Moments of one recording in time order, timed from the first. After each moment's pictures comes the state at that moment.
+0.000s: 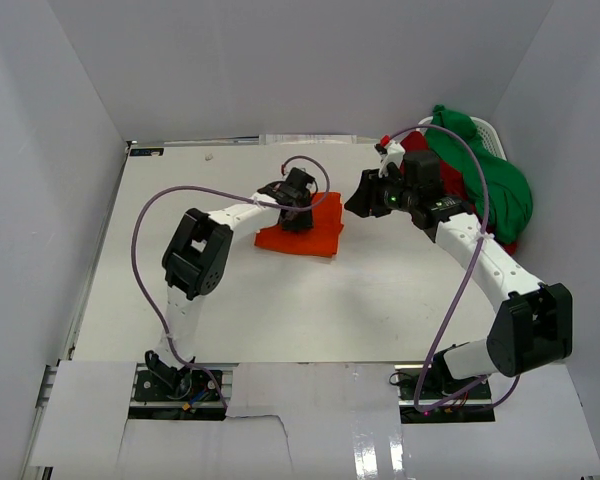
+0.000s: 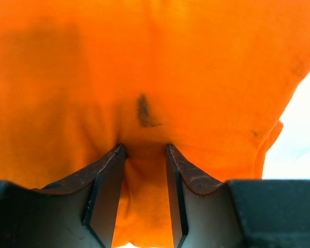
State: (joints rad) left arm -0.63 2.16 1.61 -0.43 -0.18 -0.57; right arm 0.36 1.40 1.15 -0.27 -0.44 0.20
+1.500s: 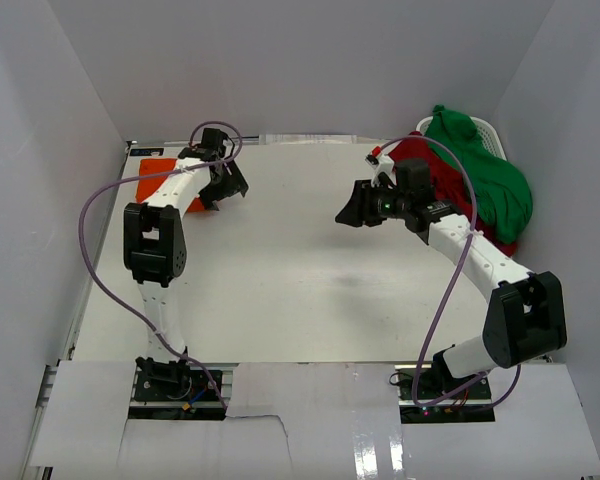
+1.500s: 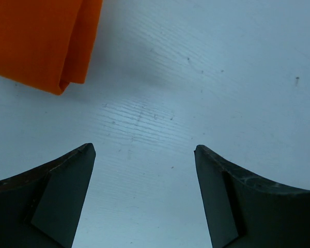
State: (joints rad) left arm -0.17 2.09 1.79 -0.76 -0.10 -0.60; right arm 0.37 1.45 1.10 -0.23 -0.57 0.27
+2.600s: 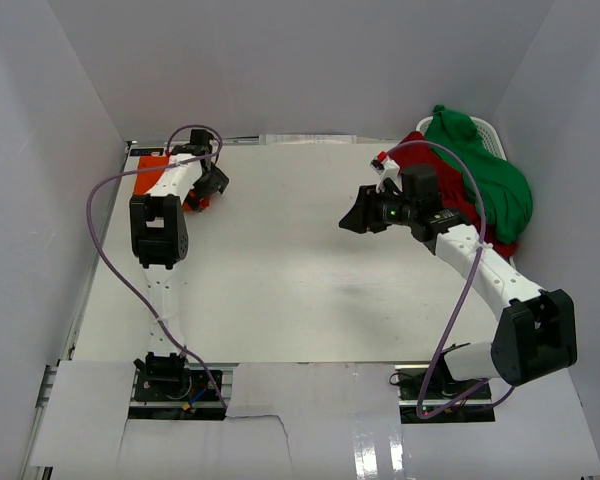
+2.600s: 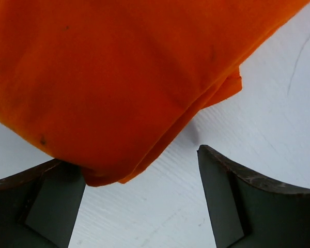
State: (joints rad) left arm -0.08 2.36 2.02 -0.84 -0.28 -0.82; right arm 0.37 1.35 1.03 -0.24 -0.56 0.27
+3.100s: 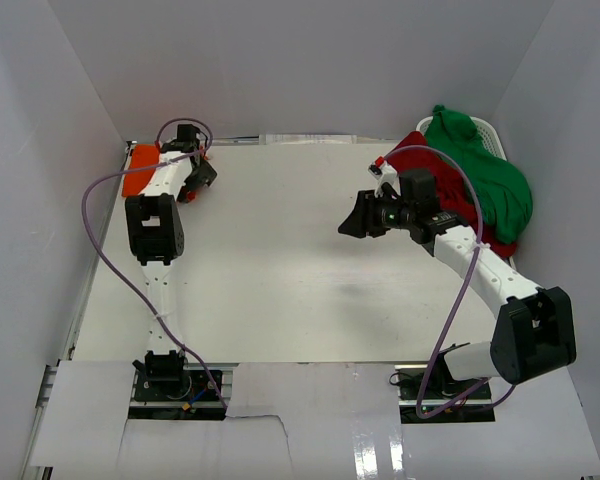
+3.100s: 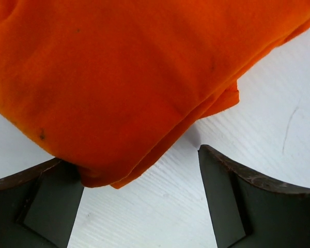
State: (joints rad) left arm -0.01 2.45 2.15 -0.81 -0.31 -0.69; right arm 0.37 1.36 1.01 -0.24 -0.58 0.27
